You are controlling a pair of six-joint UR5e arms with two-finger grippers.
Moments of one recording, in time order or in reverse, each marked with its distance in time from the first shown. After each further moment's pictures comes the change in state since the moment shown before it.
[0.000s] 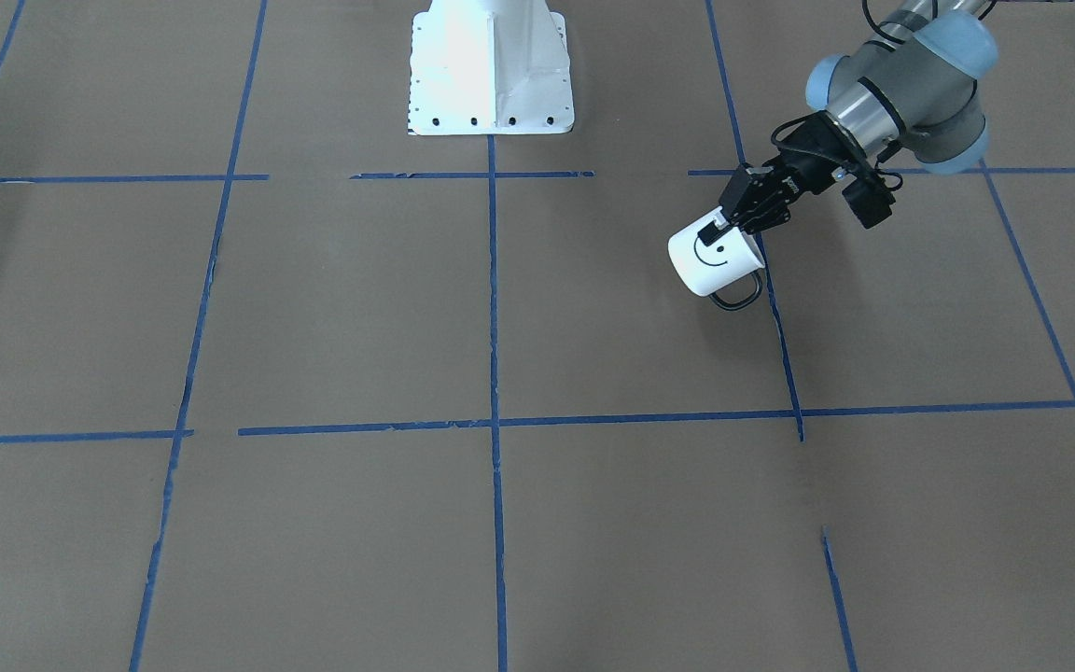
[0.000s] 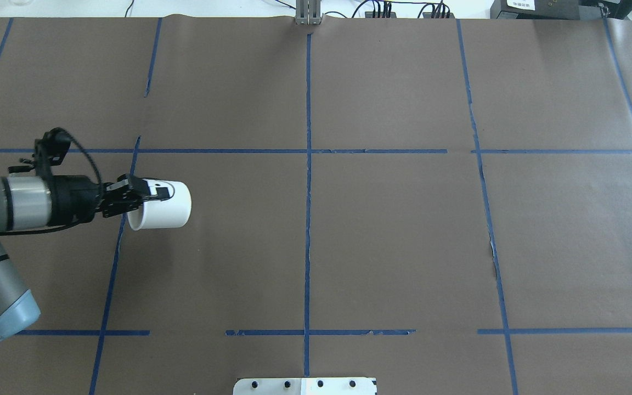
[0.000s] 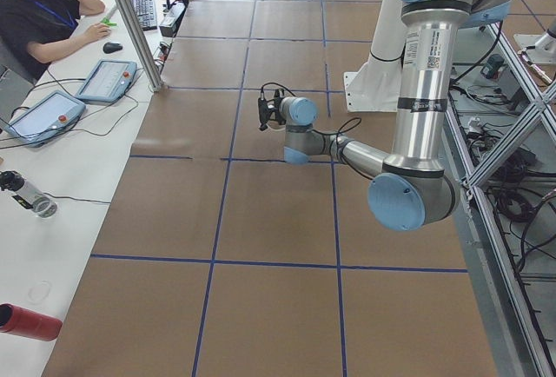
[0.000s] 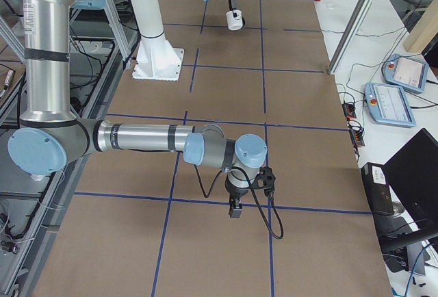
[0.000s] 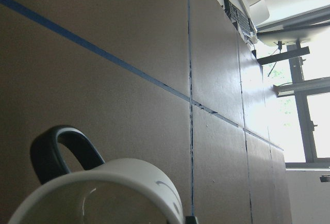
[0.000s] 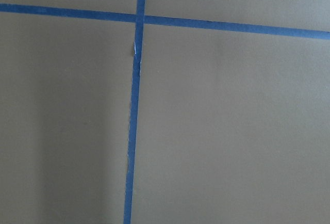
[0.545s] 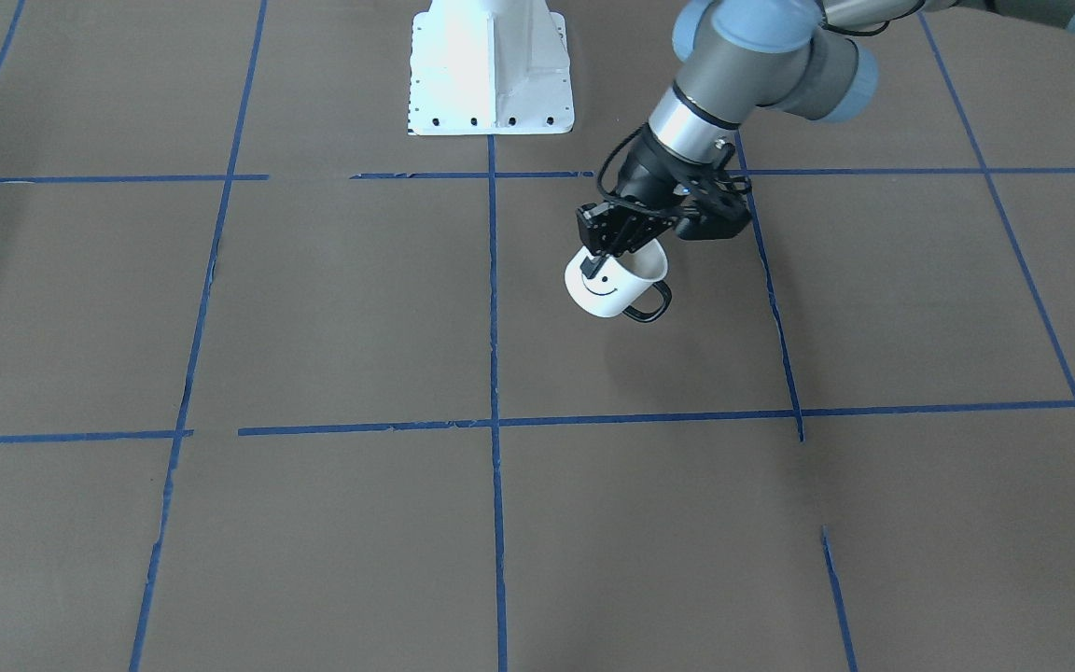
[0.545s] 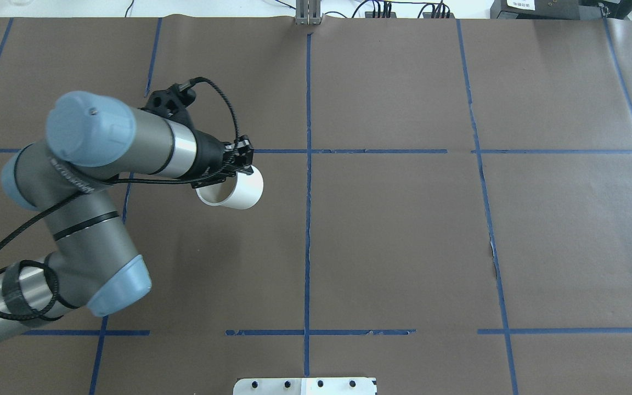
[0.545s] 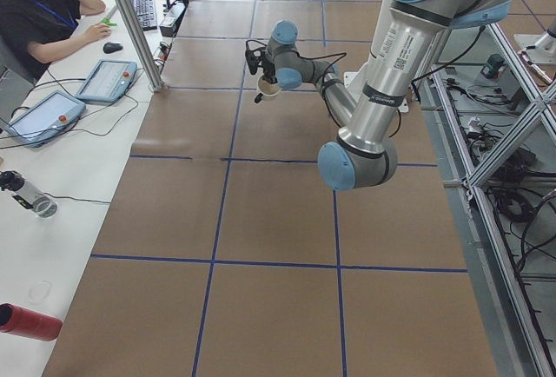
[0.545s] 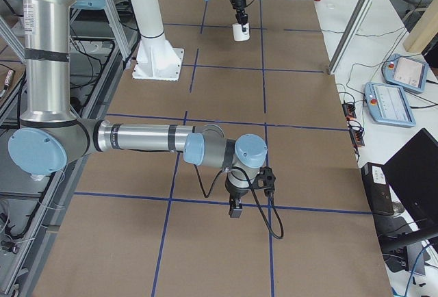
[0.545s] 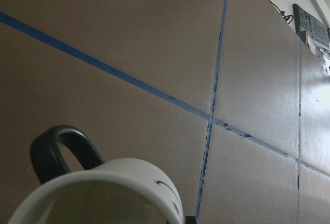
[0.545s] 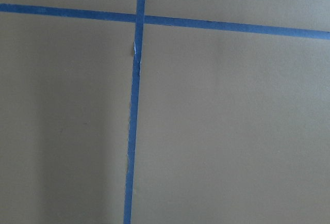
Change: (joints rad) left arm 0.053 -0.459 -0.042 0.930 0.034 0.007; right arm 0.000 0.000 0.000 0.000 0.000 0.000
